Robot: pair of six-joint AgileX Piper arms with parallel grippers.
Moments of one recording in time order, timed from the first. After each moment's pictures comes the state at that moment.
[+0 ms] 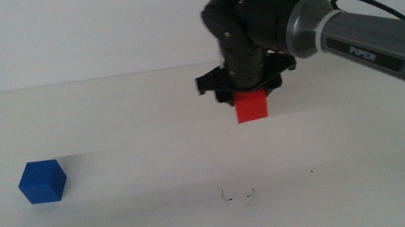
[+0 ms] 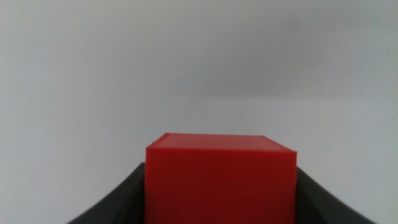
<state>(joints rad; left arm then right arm) 0.00 0.00 0.00 -0.10 0.09 0.16 0.65 2.20 -2.00 -0.35 1.19 0.69</state>
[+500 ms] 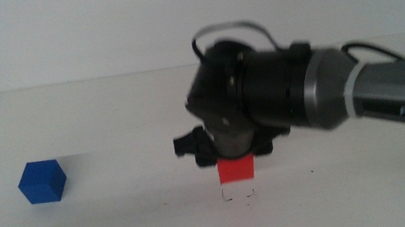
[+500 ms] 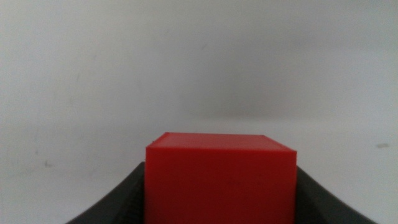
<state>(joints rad) 0.00 0.00 0.00 -0.10 0.08 0.16 0.88 1.96 -1.58 -0.42 1.03 1.04</state>
